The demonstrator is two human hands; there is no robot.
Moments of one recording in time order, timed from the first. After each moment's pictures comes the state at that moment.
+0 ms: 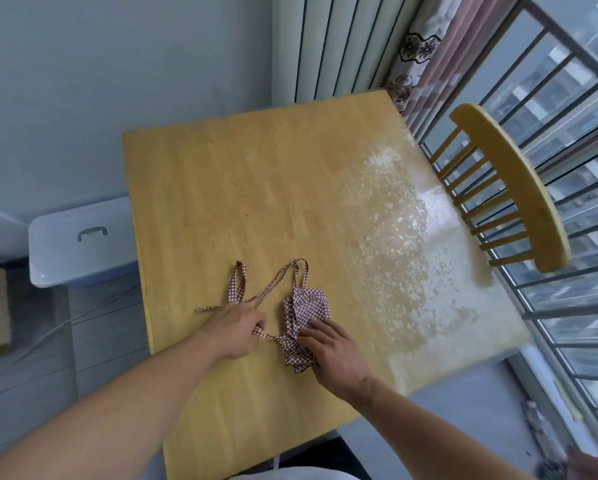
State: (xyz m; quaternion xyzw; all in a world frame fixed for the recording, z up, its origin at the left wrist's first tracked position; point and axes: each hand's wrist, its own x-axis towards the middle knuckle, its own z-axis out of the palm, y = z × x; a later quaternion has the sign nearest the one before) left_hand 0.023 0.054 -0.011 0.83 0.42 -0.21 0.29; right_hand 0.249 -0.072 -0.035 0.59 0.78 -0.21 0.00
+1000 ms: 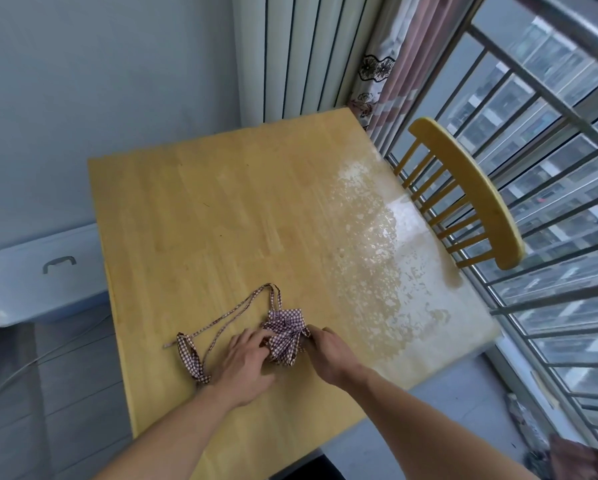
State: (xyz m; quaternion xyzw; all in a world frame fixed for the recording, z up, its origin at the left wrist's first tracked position) left_hand 0.058 0.005 -0.039 0.85 0.41 -0.11 0.32; right_hand 0.268 -0.044 -0.018 0.71 0.57 -0.41 -0.06
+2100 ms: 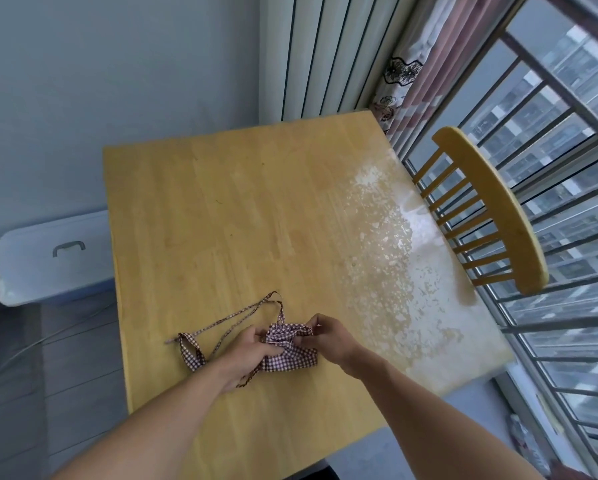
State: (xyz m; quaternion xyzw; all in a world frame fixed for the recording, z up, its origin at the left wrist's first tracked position) left_hand 0.076 0.037 -0.040 0.38 0.59 0.04 0.71; right_hand 0.282 0.002 -0.034 0.70 0.33 -0.60 -0.18
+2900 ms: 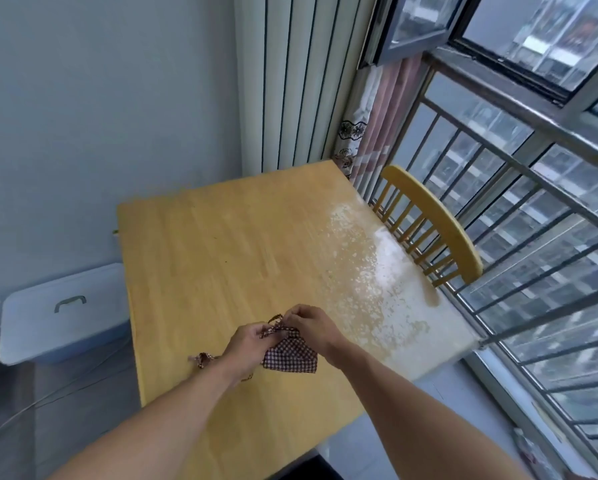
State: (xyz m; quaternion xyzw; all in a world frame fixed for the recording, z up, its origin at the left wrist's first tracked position) left_hand 0.076 0.004 0.065 0.52 0.52 0.14 0.66; right_hand 0.239 -0.026 0.089 0.71 0.41 -0.51 -0.27
